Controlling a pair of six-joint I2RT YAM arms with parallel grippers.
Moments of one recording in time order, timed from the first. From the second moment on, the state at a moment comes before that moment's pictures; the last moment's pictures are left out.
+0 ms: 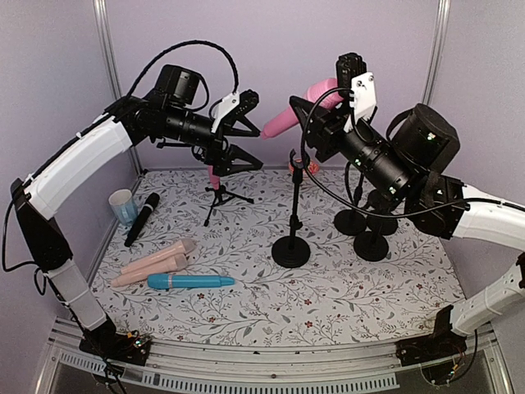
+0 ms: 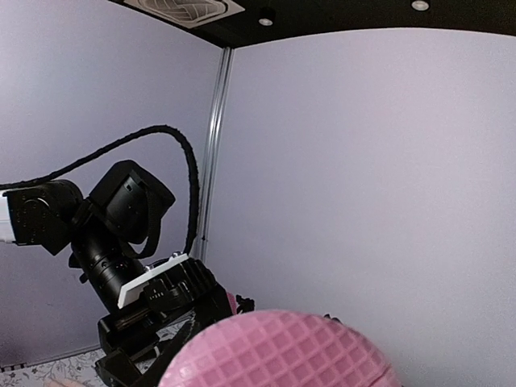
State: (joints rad) left arm -0.67 1.70 1.92 -0.76 0.64 0.57; right arm 1.15 1.30 1.27 0.41 0.43 -0.31
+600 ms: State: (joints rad) left arm -0.67 1.63 1.86 -0.88 0.62 0.73; right arm 1.09 1.54 1.43 0.26 0.15 -0.01
